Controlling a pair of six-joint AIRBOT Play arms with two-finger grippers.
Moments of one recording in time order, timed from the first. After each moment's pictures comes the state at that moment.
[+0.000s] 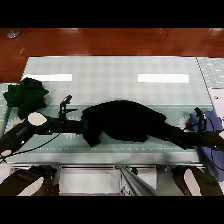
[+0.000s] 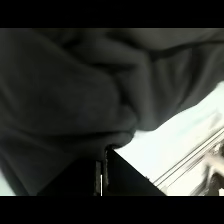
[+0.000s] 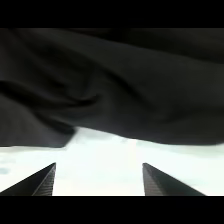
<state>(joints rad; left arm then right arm) -0.28 -1.00 0.47 0.59 -0.88 -1.23 -0.36 -0.63 0.34 -1.01 1.30 1.48</state>
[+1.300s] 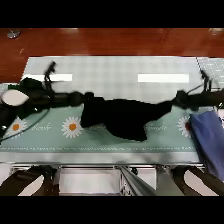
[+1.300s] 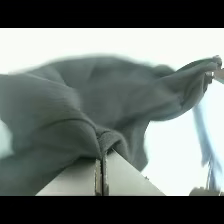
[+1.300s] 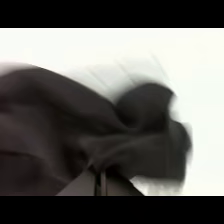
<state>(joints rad) -0.16 -0.97 0.80 0.55 -0.89 -1.16 -0.25 -1.09 0.93 -0.92 1.19 1.42</state>
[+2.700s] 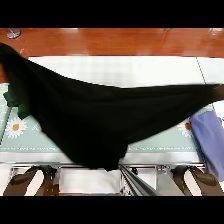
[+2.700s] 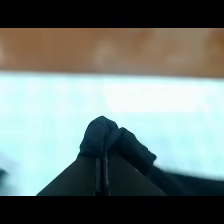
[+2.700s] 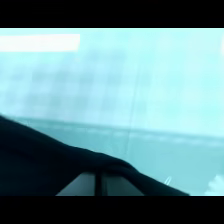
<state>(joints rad) 0.24 -0.72 1.17 0.95 -1.07 -1.26 -0.24 -0.62 1.22 -1.06 1.49 1.49</state>
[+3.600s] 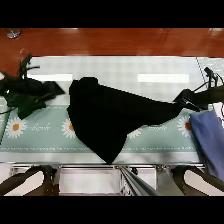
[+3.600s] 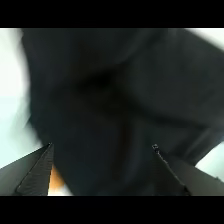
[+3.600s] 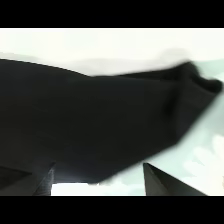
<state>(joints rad) 0.17 -1.16 0.97 0.97 -1.24 -1.37 -0.32 -1.19 0.96 -1.14 1.23 1.46</state>
